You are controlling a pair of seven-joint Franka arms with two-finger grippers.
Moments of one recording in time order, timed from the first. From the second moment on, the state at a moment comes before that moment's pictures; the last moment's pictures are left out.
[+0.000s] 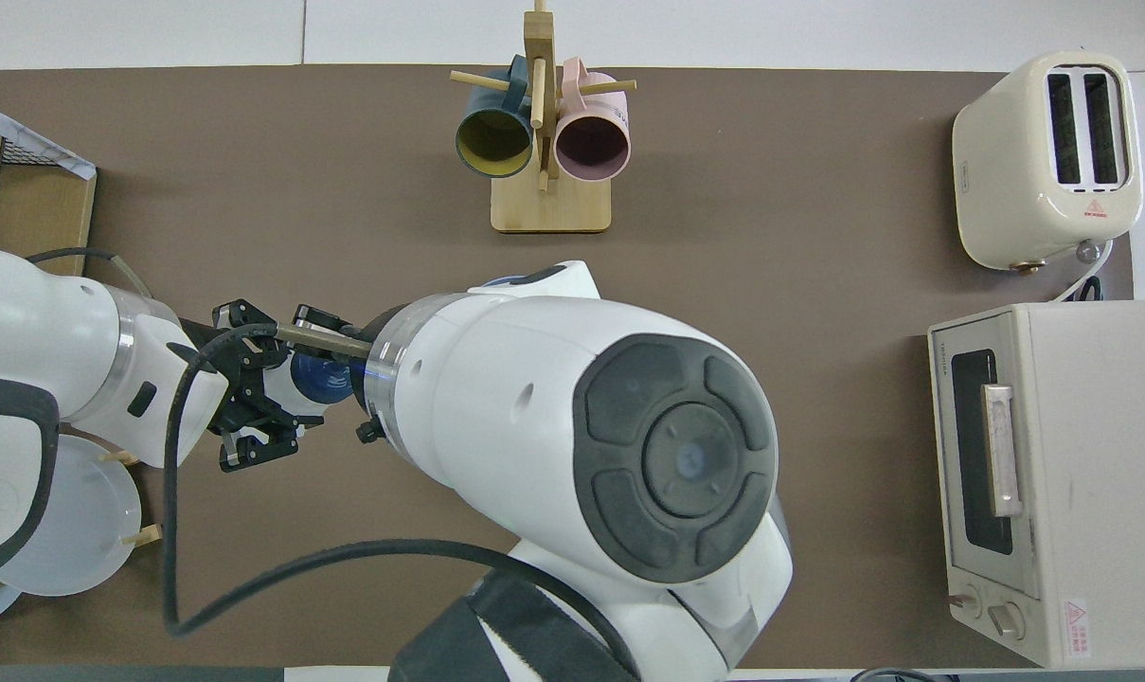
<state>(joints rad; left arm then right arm) -0.55 -0.20 0.24 -2.01 -0.28 1.78 1.19 0.68 0.21 0.08 -1.42 0.29 2.15 1.02</state>
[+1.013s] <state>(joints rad) -0.54 -0.21 0.24 -2.01 -0.30 1.80 1.17 0.62 0.21 0.07 -1.43 0.38 2.25 1.12</state>
